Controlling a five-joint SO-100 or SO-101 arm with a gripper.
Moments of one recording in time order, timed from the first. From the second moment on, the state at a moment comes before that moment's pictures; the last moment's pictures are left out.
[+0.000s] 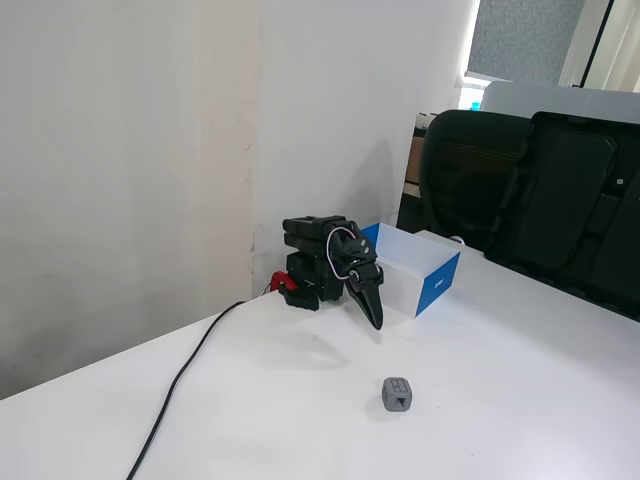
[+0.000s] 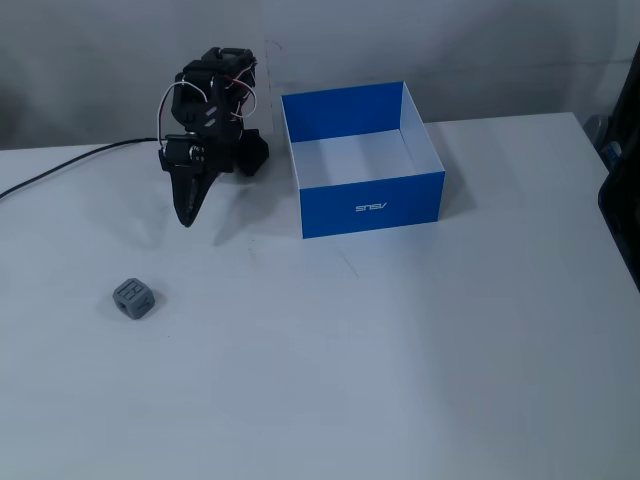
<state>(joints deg) -15.8 194.9 177.3 61.2 7.2</state>
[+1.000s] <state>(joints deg) -21.6 194.8 177.3 57.0 -9.0</state>
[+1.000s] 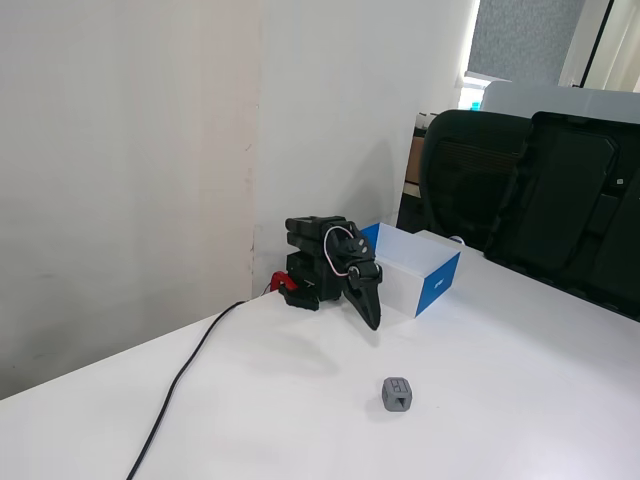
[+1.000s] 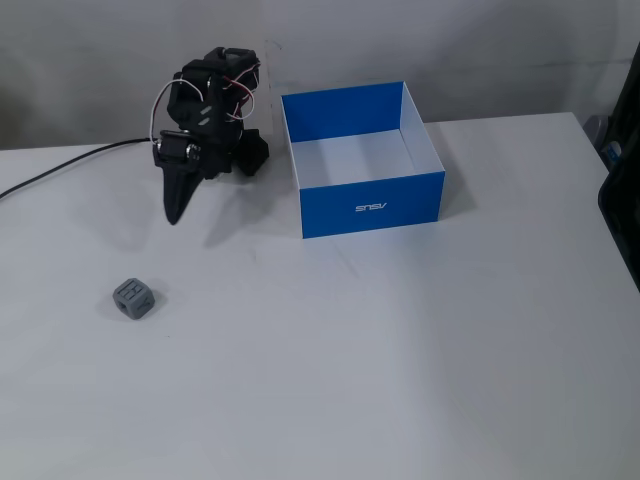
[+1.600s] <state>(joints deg) -21.7 194.8 175.6 61.3 -41.9</state>
